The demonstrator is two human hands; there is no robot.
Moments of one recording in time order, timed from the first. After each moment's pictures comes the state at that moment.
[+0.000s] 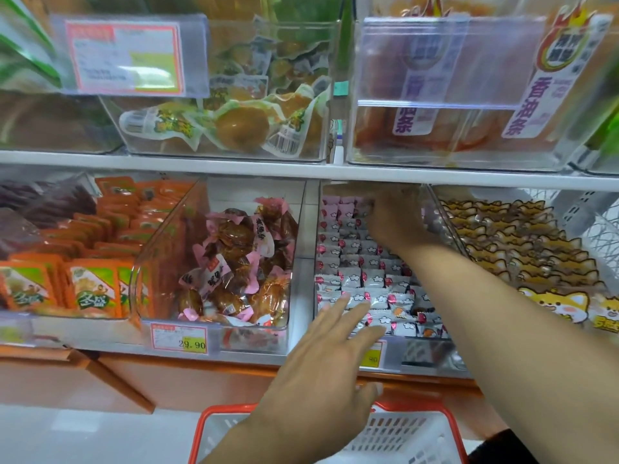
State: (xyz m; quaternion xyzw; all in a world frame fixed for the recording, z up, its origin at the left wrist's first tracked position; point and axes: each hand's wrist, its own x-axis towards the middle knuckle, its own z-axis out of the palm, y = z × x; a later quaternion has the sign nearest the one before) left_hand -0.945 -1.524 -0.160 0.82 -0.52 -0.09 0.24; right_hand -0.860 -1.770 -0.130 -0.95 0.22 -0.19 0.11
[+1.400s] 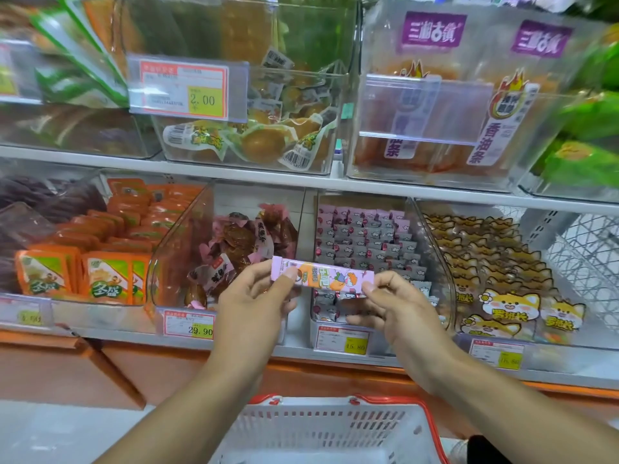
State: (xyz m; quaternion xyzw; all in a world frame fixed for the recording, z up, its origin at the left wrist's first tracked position) left_hand -0.925 -1.491 -0.111 0.63 -0.05 -0.15 0.76; right_hand -1.010 -1.665 -0.129 -0.59 0.21 -0.14 0.77
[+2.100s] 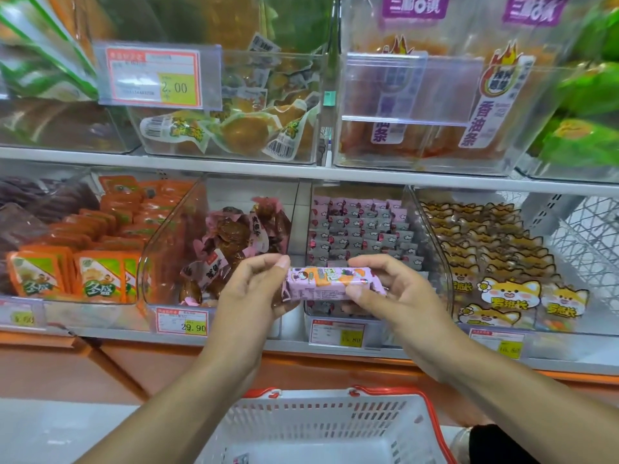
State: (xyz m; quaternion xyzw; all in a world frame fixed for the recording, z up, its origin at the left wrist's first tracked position) left_hand -0.920 -1.495 -0.120 0.59 -0.07 -0.20 0.78; right_hand -1.021 -1.671 -0.117 -0.65 0.11 -0.15 0.74
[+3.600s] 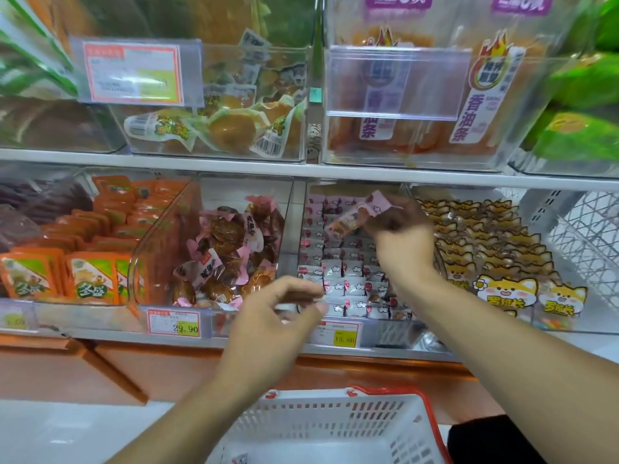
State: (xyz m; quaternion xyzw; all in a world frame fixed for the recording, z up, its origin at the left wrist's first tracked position) left_hand -0.938 -1.499 -0.129 0.76 -0.26 -0.14 0.57; right_hand -0.943 -1.715 -0.110 -0.65 0.24 -0.39 0.61
